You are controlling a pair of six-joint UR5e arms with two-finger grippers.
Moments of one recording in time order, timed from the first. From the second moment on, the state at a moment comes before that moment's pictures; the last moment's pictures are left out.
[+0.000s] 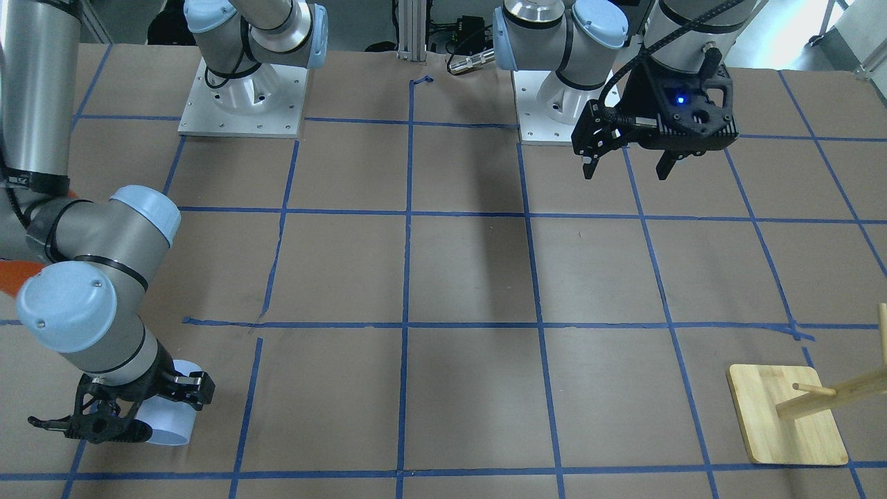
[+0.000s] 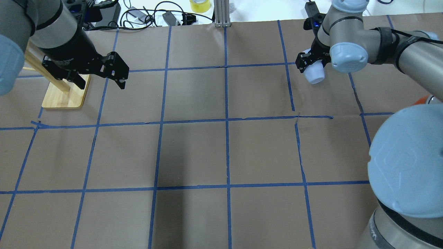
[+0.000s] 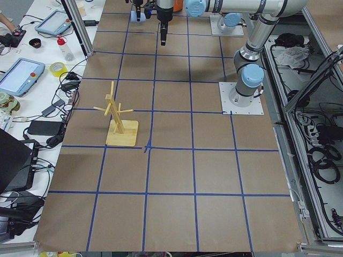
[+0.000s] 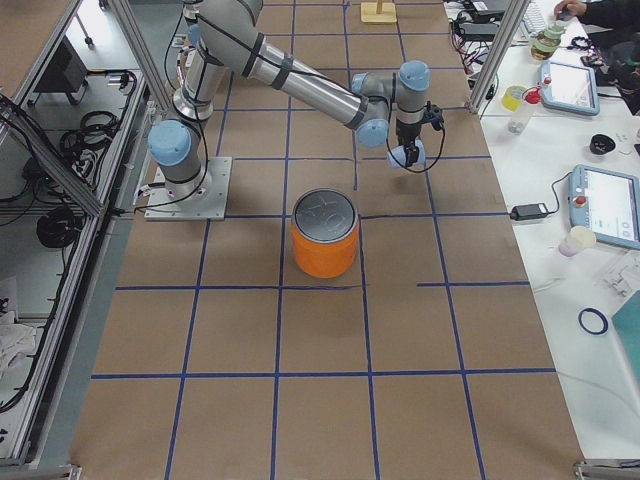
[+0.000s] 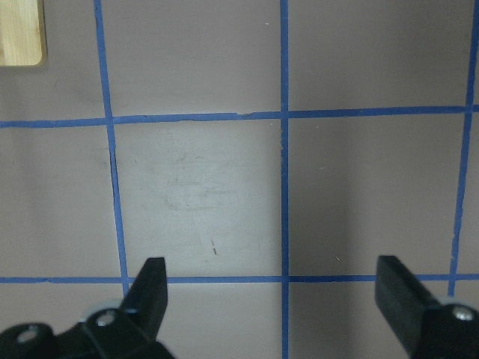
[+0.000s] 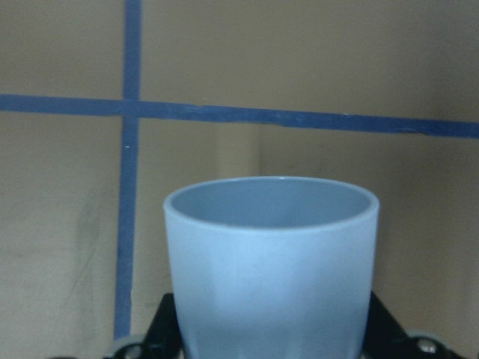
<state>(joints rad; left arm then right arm) -1.54 -1.51 -1.61 -1.53 1.62 0.05 1.47 -1.04 1.54 -2.23 -1.52 -0.37</state>
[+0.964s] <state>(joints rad) -1.54 -1.51 -1.61 -1.53 1.62 0.05 1.80 -1.04 1.54 -2.27 -1.52 -0.80</state>
